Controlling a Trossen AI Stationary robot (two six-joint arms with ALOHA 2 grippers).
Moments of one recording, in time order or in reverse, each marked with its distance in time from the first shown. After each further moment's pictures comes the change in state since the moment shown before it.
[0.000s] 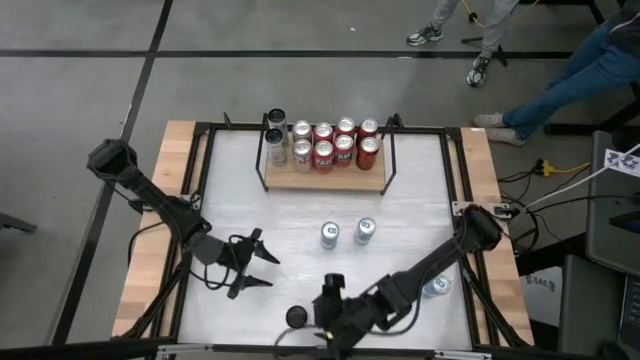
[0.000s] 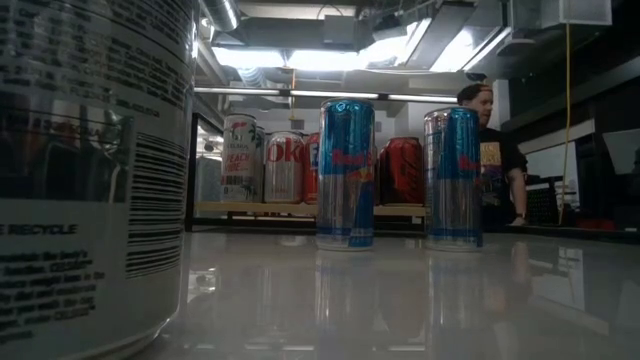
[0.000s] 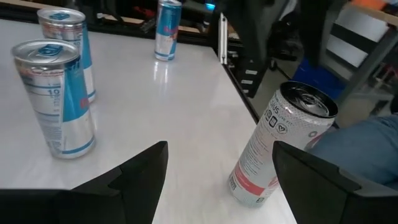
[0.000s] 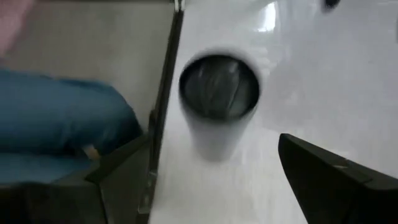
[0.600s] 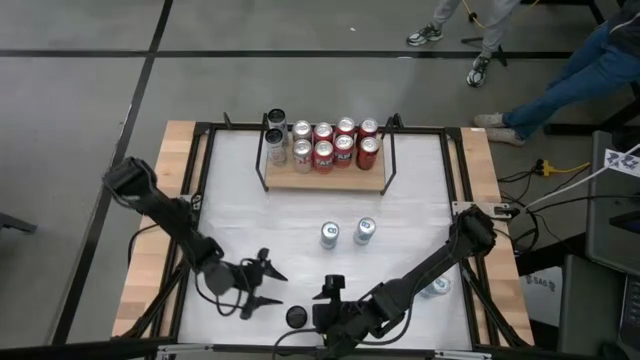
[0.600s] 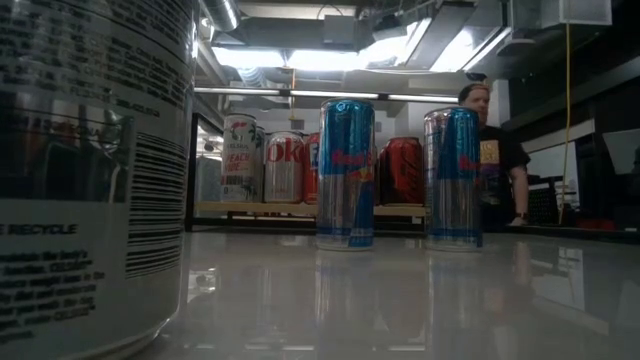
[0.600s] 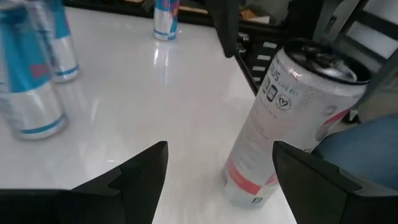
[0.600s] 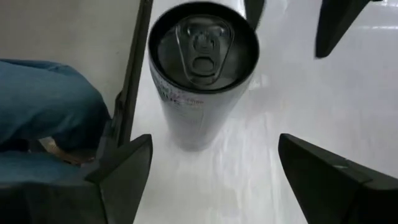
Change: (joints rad) left arm -0.111 0.324 0.099 0.143 -0.168 -0.069; right arm 0.018 0.067 -0.001 -0.031 0.111 0.016
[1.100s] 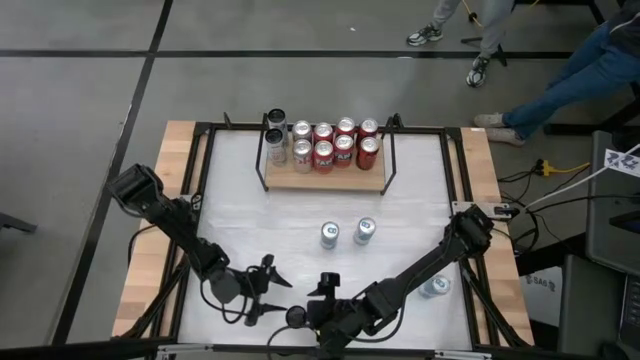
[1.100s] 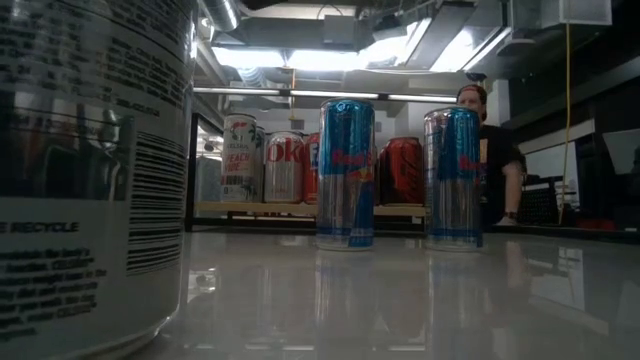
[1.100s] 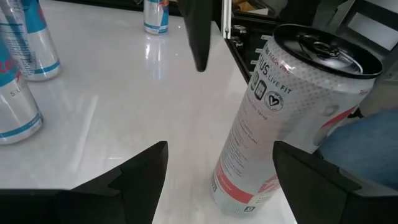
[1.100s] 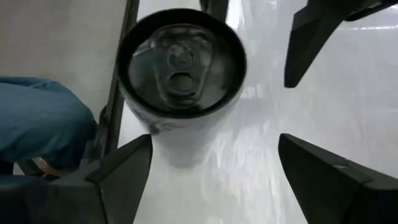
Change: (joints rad) left arm -0.002 0.109 0.080 0.005 0.008 0.004; right arm -0.017 0.037 -0.001 0.053 0.030 0.011
